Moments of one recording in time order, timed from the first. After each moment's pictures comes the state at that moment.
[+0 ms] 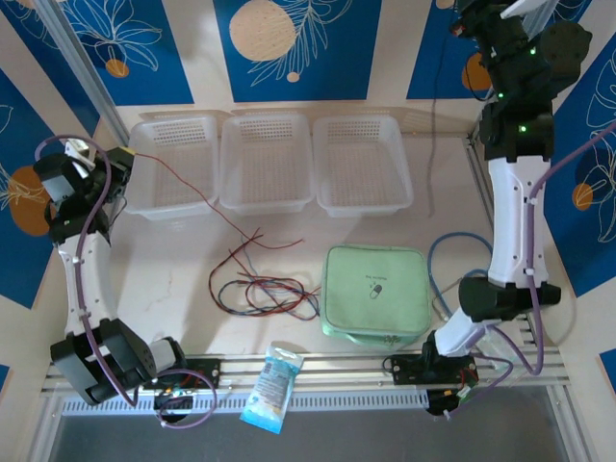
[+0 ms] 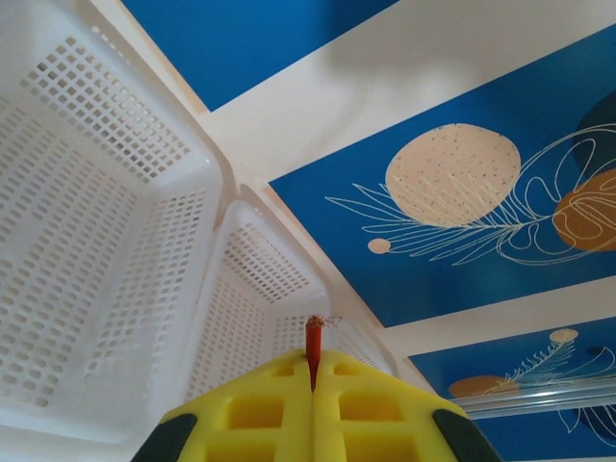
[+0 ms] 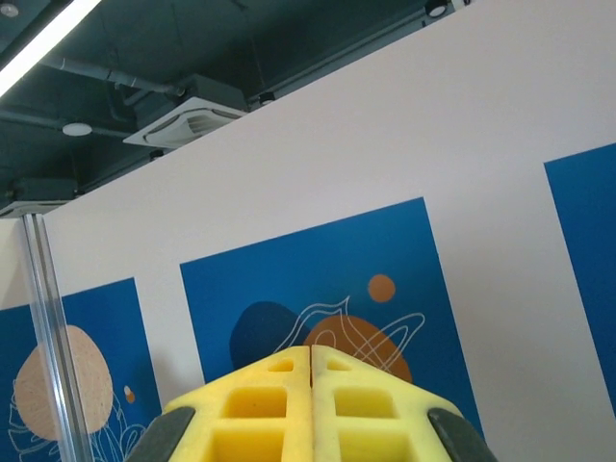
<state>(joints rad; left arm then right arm) 0.43 1.22 1.14 -0.17 0.64 -0.92 0.02 1.66 2.31 -0.10 -0.30 0.45</state>
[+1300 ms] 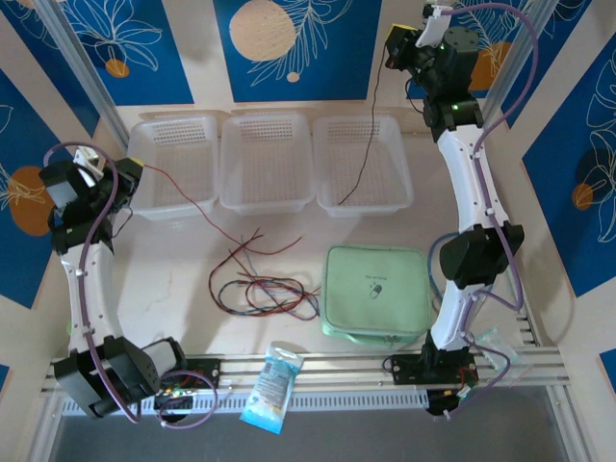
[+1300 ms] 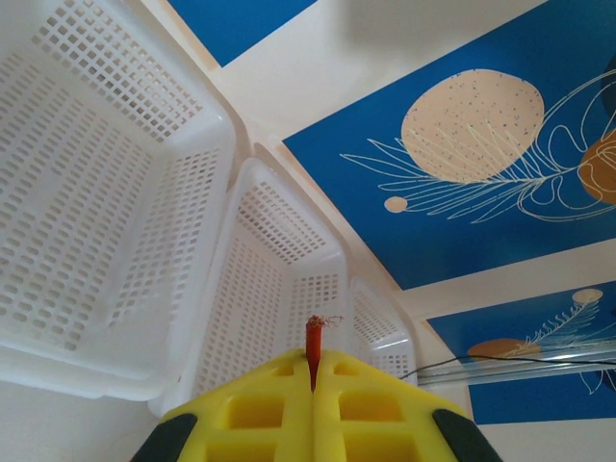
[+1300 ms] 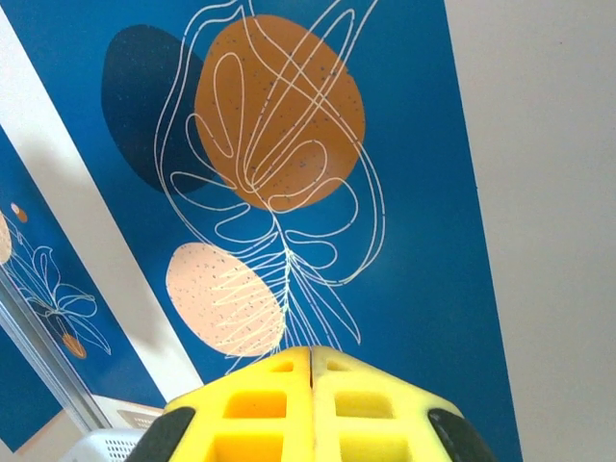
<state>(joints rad) 0.40 1.13 1.11 -0.30 0.64 -0.84 0.12 1.91 2.18 -0.18 -0.29 0.33</state>
